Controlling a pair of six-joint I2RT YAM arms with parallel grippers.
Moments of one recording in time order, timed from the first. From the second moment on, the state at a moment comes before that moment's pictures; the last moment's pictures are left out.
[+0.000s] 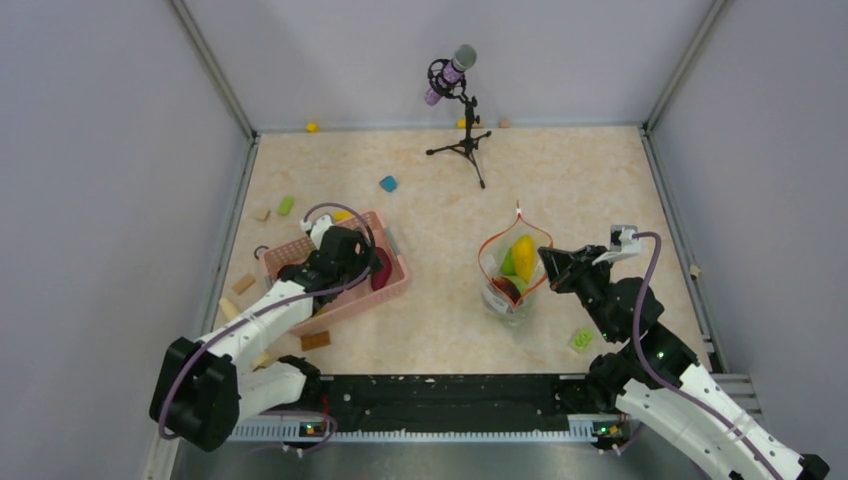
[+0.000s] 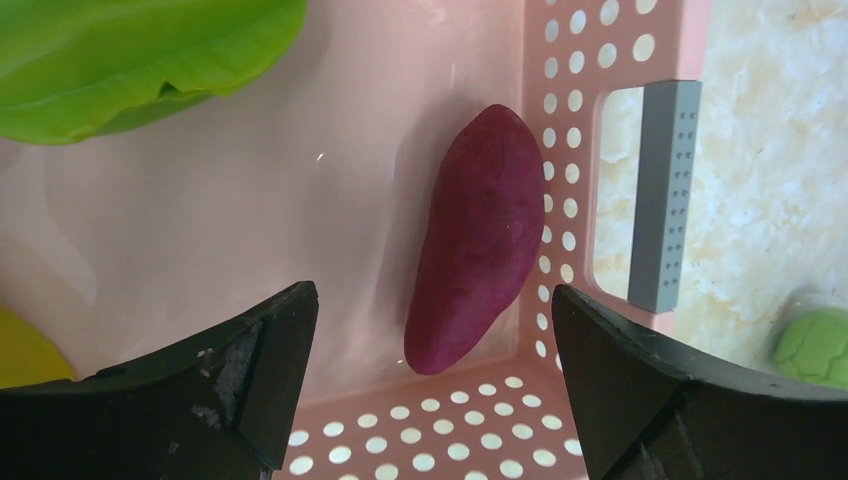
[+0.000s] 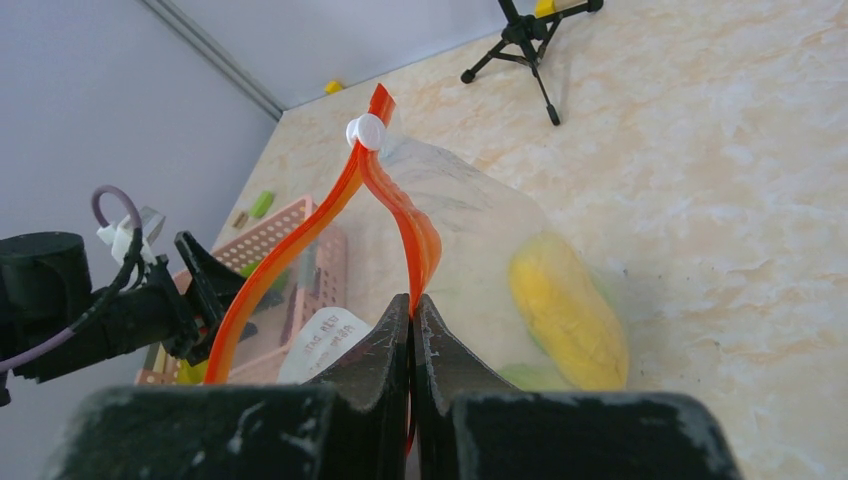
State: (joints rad) left arm -0.44 1.09 0.60 -0.32 -0.26 -0.89; right arm 0.71 0.33 0.46 -0.17 0.34 0.58
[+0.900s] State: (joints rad) left arm -0.41 1.40 0.64 -0.13 -0.15 -0.83; right arm 0.71 0.34 0.46 -0.17 0.35 0.57
